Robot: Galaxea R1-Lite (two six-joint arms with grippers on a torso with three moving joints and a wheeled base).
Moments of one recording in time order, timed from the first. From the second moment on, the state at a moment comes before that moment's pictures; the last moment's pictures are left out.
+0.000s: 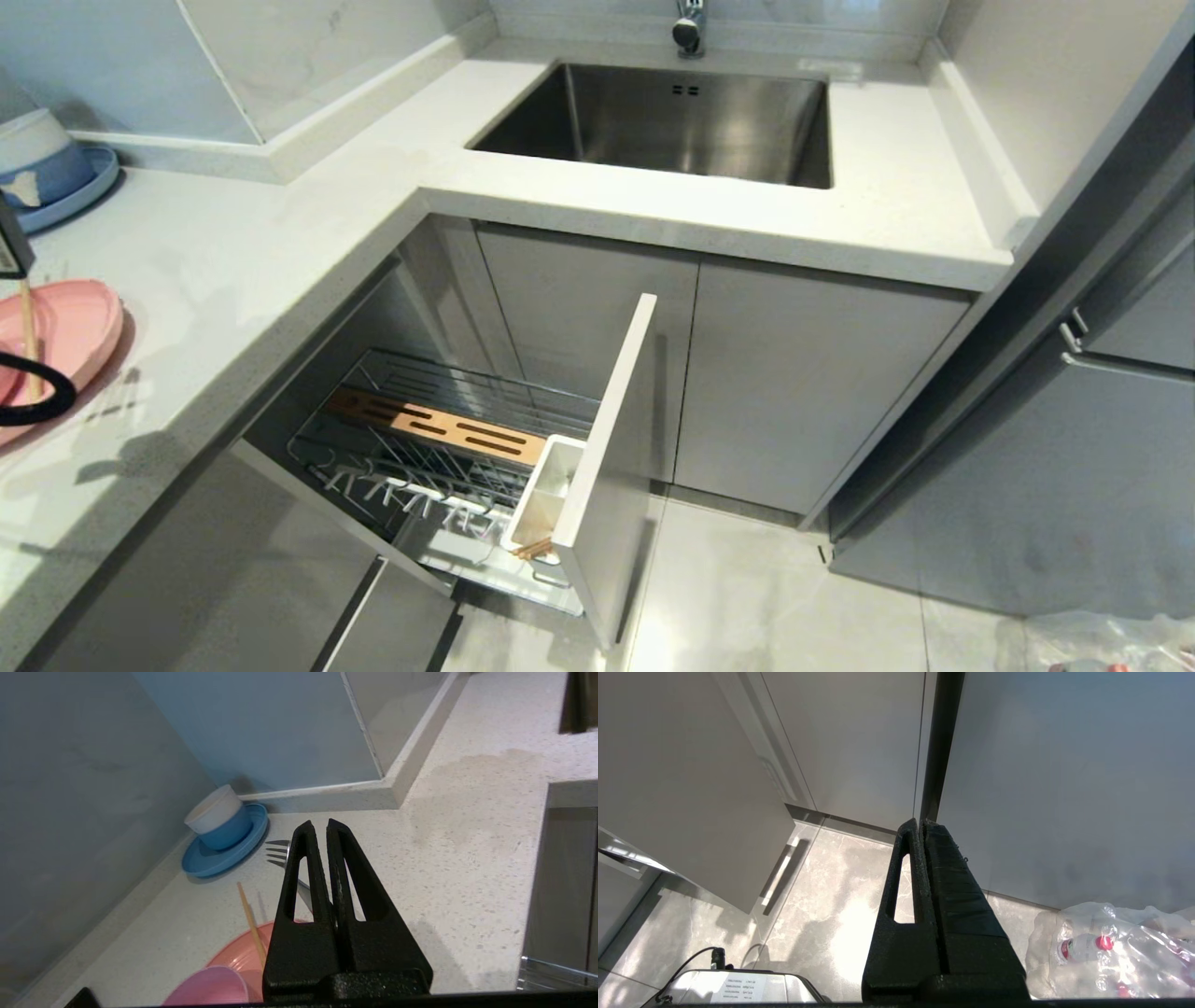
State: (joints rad) left arm 0.12 1.16 -0.73 -0.87 0.23 0.46; right arm 0.00 0.00 0.00 0.02 0.02 -0.02
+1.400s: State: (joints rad) left arm 0.51 1.32 -0.49 -1.38 0.00 0.31; right arm 0.00 0.00 0.00 0.02 0.02 -0.02
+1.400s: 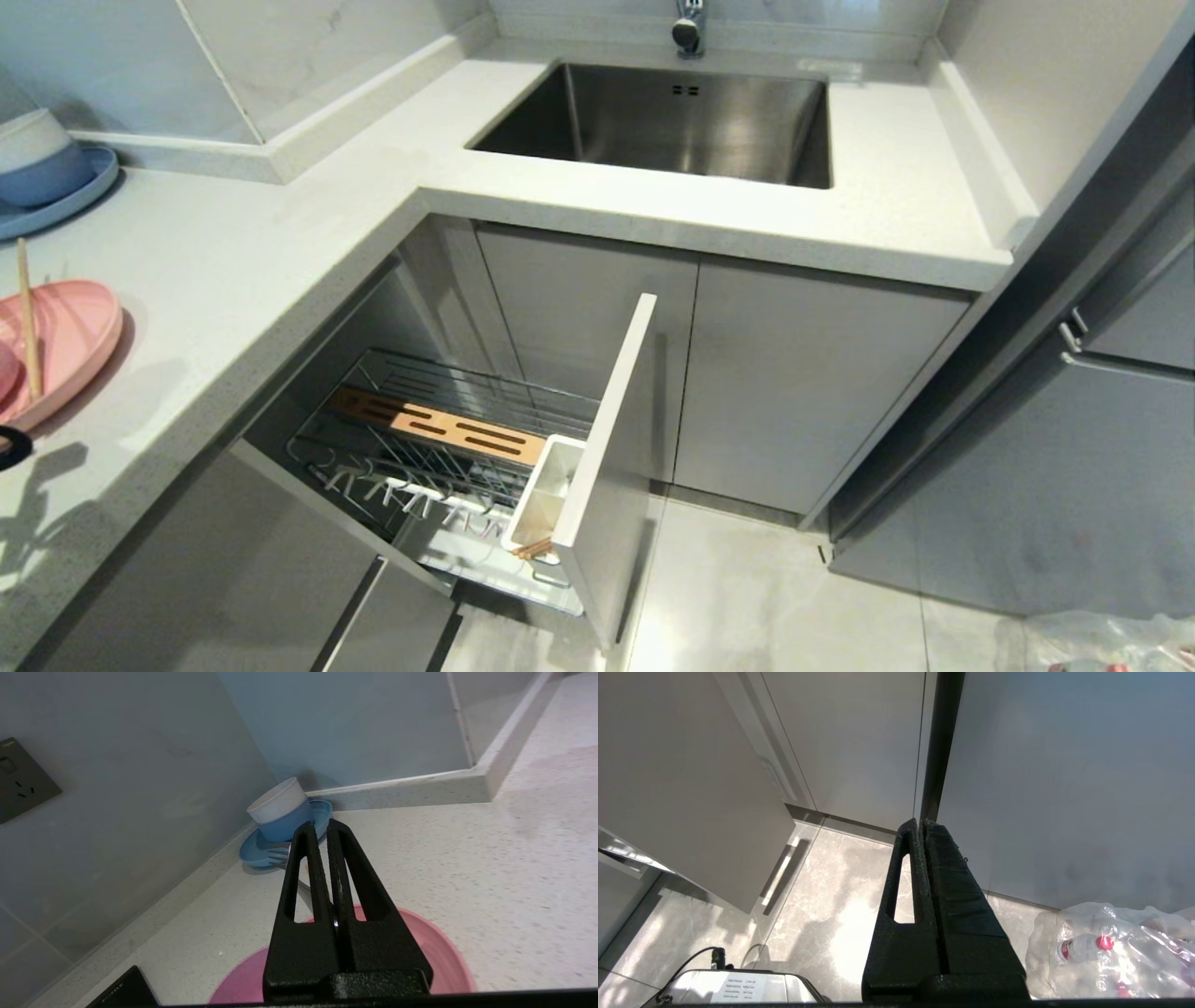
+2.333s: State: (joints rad) left arm 0.51 1.52 -0.48 -1.47 -0.01 0.27; right arm 0.00 0.00 0.00 0.02 0.02 -0.02
